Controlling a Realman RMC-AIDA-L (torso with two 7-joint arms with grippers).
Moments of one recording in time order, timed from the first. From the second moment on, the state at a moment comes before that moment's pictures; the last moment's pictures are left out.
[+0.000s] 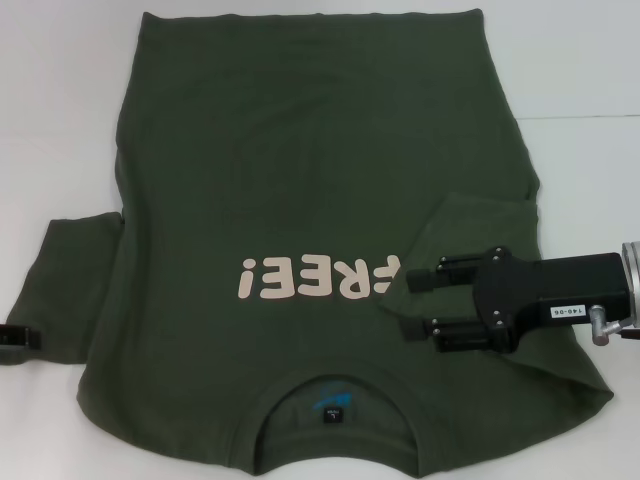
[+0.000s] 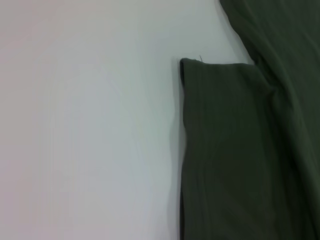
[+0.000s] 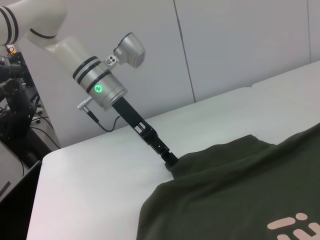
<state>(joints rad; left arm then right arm) -0.56 -2.04 0.38 0.94 2.77 1.43 -2.32 0.59 2.09 -0.71 -0.75 -2.10 -1.70 1.46</state>
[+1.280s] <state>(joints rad) -0.60 -2.04 0.40 0.89 2.77 1.43 -2.33 0.59 2.09 -0.71 -0.75 -2.11 -1.69 1.46</state>
